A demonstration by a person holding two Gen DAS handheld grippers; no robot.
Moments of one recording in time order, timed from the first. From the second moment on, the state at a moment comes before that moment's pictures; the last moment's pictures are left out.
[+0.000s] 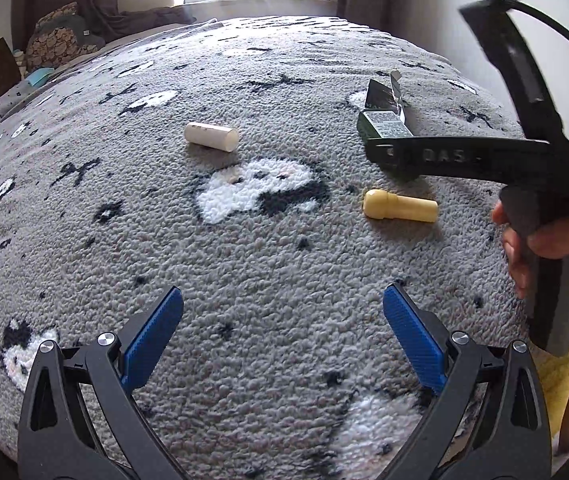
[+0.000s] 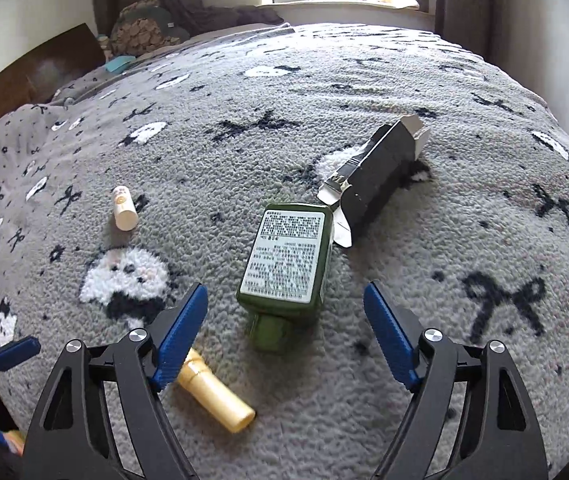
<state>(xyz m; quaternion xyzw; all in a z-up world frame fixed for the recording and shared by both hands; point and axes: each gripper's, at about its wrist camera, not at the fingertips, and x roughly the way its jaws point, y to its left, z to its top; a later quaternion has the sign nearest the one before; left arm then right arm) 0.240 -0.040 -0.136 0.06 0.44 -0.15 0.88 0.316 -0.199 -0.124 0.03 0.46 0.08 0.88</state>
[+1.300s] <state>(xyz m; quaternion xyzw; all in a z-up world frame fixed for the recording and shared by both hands) 0.266 -0.106 -0.136 0.06 0.45 -0.17 0.88 0.244 -0.284 -0.079 0.03 0.41 0.04 0.91</state>
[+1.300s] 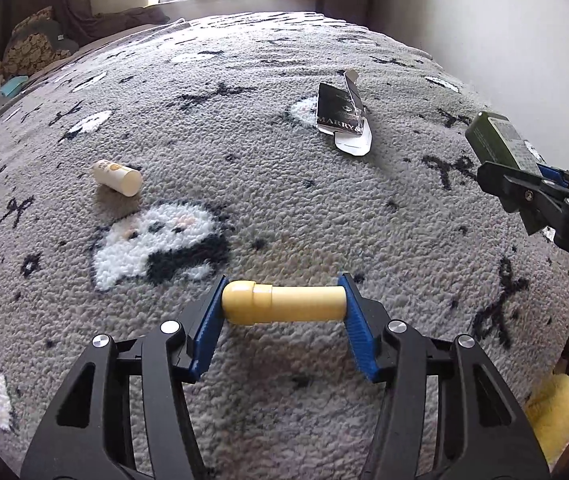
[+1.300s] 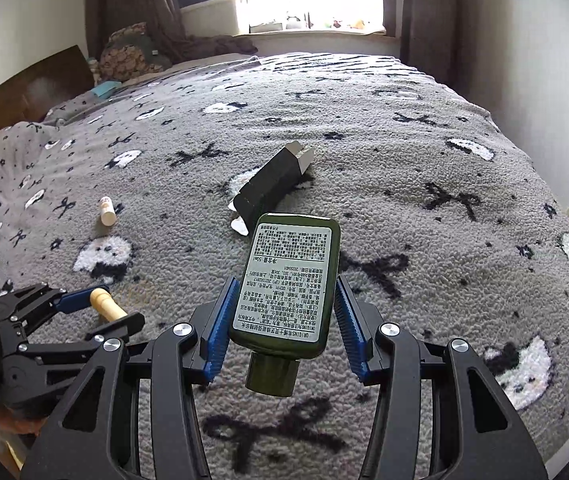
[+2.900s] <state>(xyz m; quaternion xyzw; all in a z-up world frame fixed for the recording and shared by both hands) 0.023 -0.017 -0.142 0.03 0.43 -0.13 0.89 0.018 -0.216 -0.127 0.03 0.45 0.11 0.88</state>
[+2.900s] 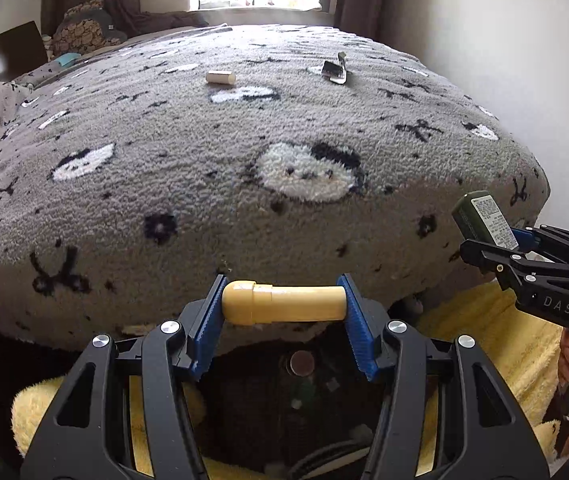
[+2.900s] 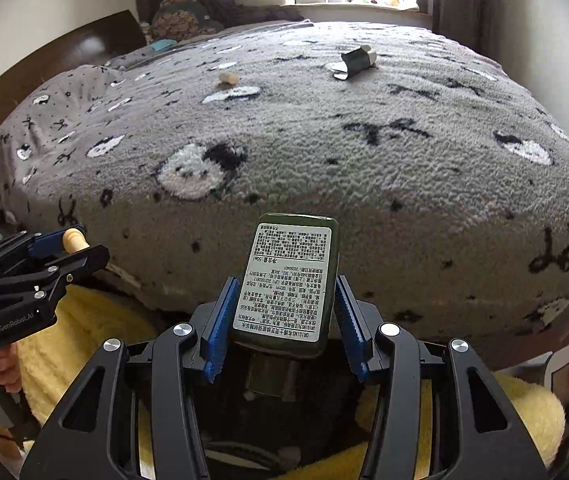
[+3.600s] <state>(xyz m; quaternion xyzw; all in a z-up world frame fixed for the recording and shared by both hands) 0.012 -0.021 -0.263 0.05 0.57 -0.13 0.81 0.021 -0.195 -0.224 0.03 0.57 0.12 0.81</state>
